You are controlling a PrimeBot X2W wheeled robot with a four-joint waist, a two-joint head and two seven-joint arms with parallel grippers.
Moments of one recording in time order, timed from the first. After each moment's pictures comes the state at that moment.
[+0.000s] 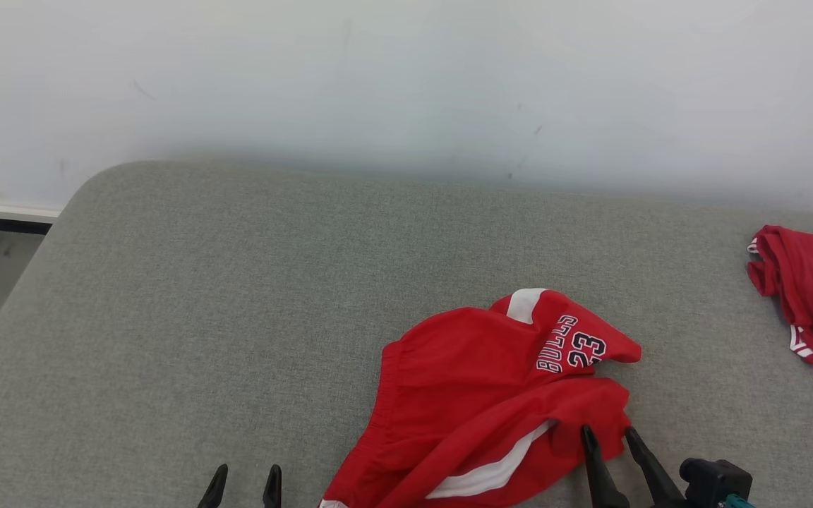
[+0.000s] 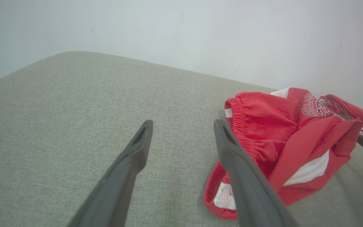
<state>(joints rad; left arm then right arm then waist) 0.14 0.09 -0.15 0.15 -0.30 -0.13 -0.26 -0.06 -0.12 0.17 0.49 0.45 0.13 -0.26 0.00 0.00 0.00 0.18</state>
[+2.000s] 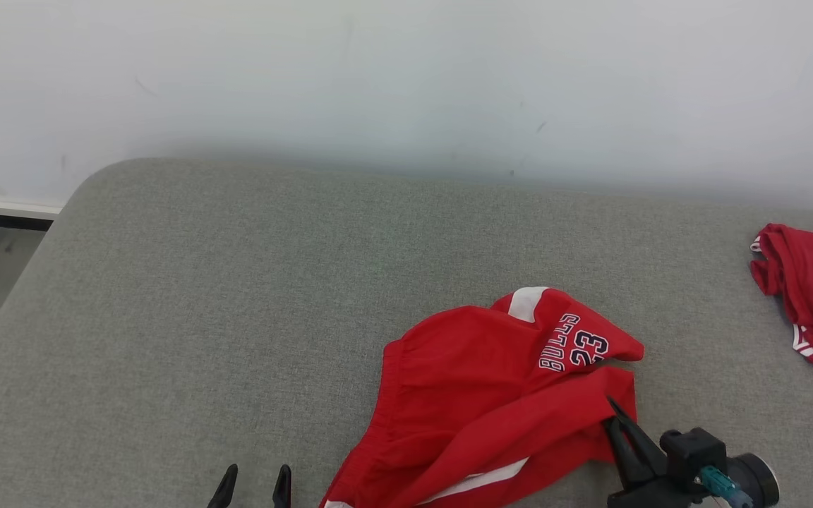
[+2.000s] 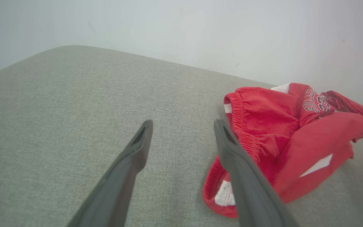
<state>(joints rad) 0.12 0.08 -0.16 0.18 -0.29 -0.13 -0.26 -0.11 -0.17 0.18 0.48 0.14 0.13 -0.26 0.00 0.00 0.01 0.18</state>
